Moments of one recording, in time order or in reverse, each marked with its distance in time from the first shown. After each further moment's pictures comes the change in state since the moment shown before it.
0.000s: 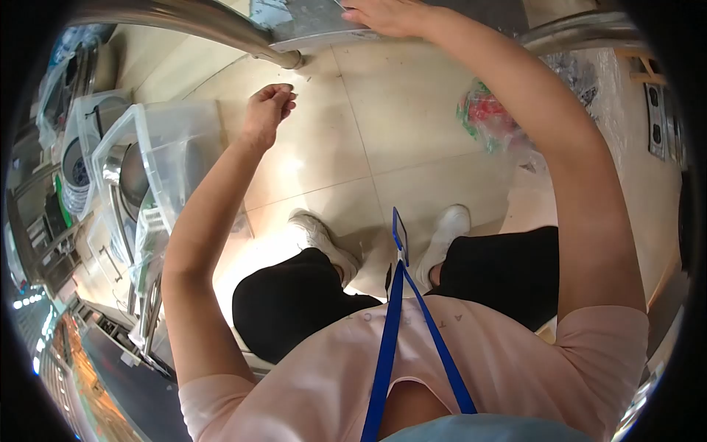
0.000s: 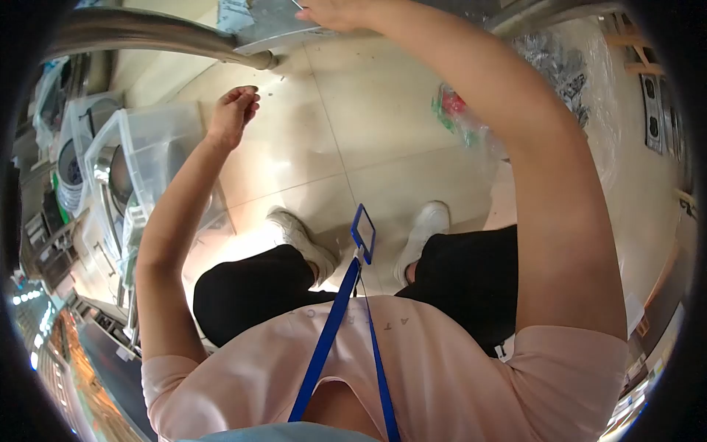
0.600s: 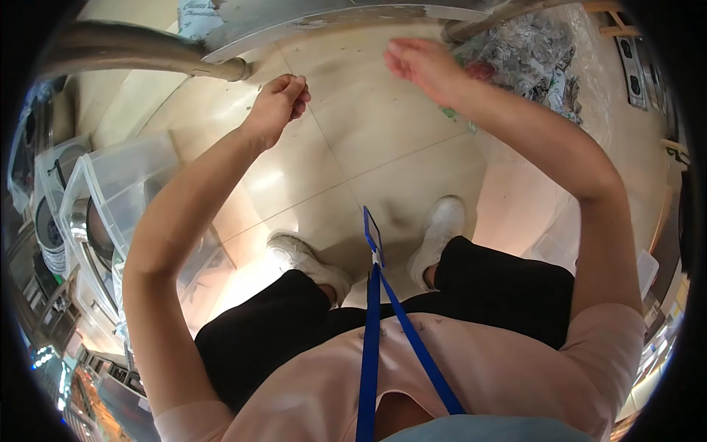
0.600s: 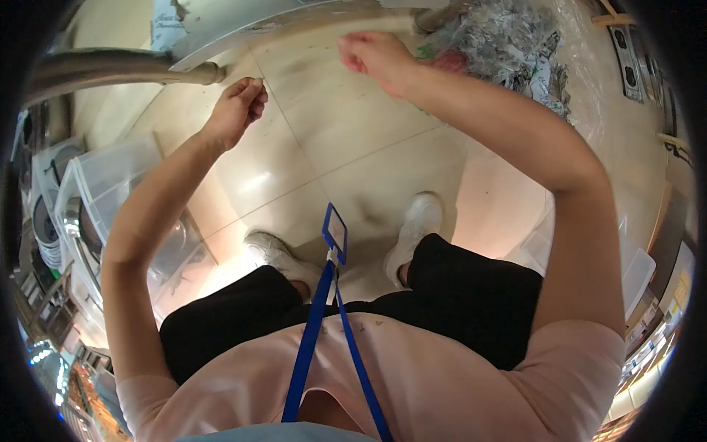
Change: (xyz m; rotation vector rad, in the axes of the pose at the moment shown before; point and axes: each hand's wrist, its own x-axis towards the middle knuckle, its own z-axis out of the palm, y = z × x) left_hand 0.018 -0.012 0.078 0.155 -0.392 -0.063; right_hand -0.147 -0.040 0.029 1.443 0.309 1.225
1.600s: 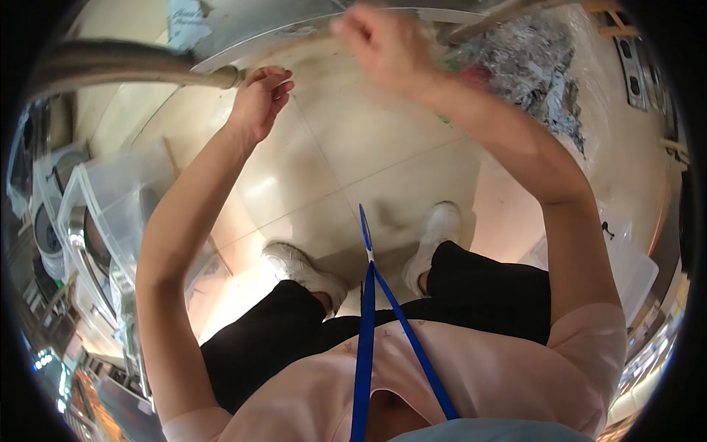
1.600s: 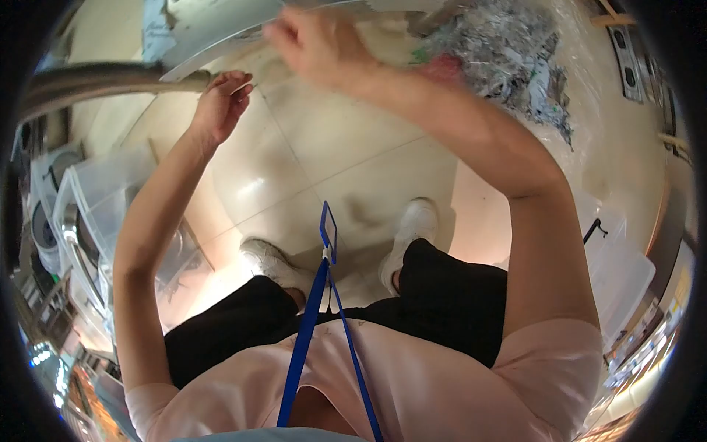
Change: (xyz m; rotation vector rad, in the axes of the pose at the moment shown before) left_hand 0.025 0.003 -0.011 -0.345 0.138 0.049; right_hand -0.006 -0.040 0.051 -0.933 0.138 -0.921
